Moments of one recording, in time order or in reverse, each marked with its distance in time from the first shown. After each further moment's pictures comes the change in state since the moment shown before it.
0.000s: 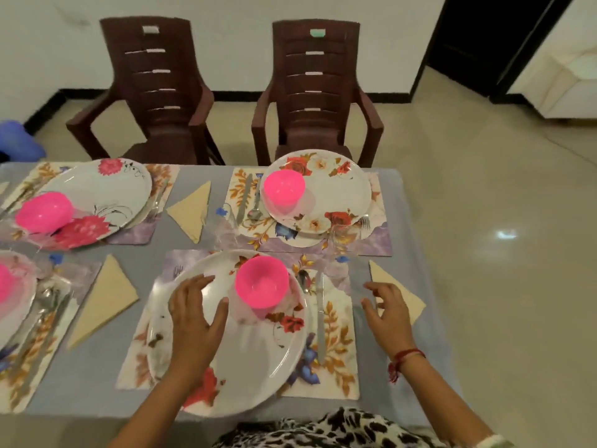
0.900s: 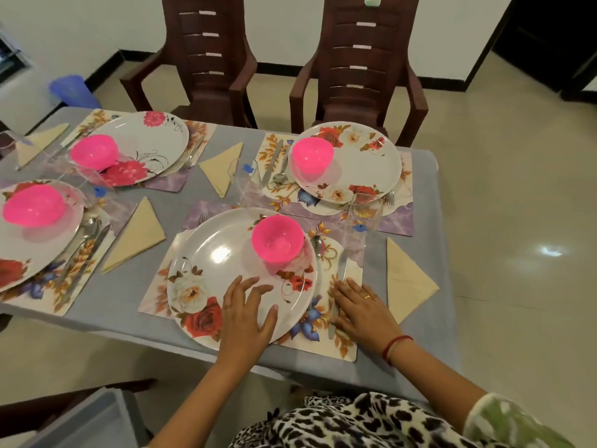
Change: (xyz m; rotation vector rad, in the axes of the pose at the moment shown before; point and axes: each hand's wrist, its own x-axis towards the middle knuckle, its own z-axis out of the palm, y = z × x) left_hand -0.095 0.018 0.047 0.130 -0.043 0.012; right_hand -0.035 0.015 0.025 -0.685 -0.690 -0.444
